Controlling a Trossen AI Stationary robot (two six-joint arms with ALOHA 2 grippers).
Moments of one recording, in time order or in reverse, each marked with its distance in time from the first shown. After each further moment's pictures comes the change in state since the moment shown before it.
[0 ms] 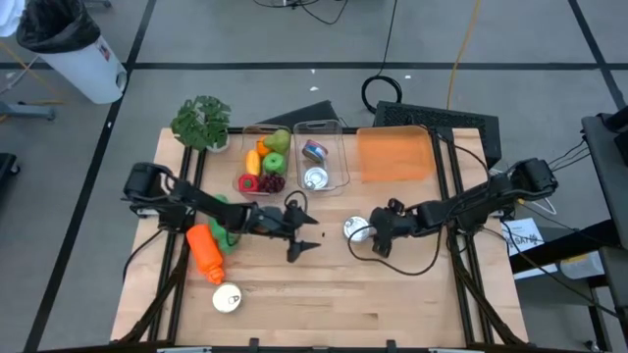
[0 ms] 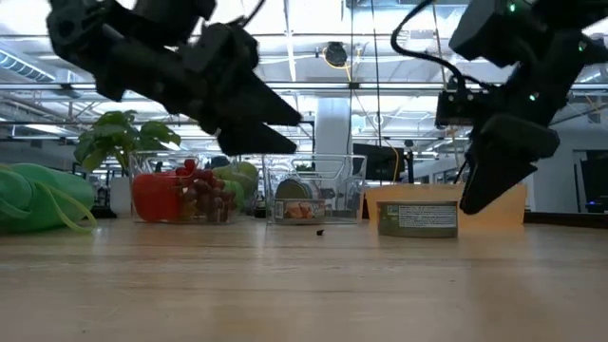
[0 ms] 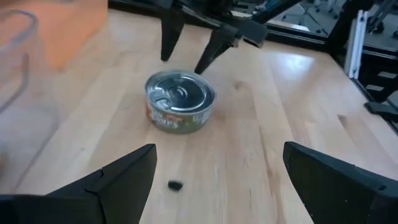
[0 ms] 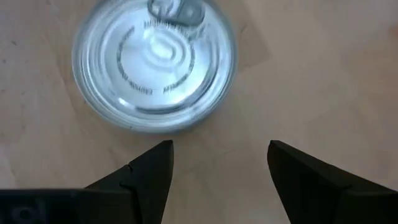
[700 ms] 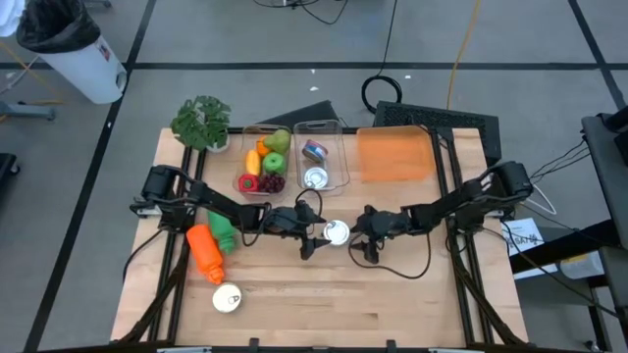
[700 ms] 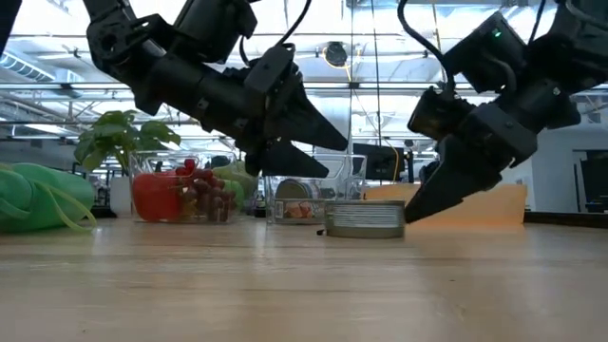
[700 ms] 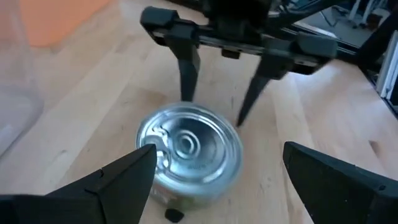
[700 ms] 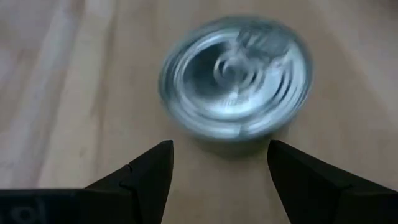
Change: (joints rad) left arm 0.028 0.188 0.159 -0.013 -0.019 -0.108; right arm -0.086 0.193 -0.173 0.838 -0.267 -0.239
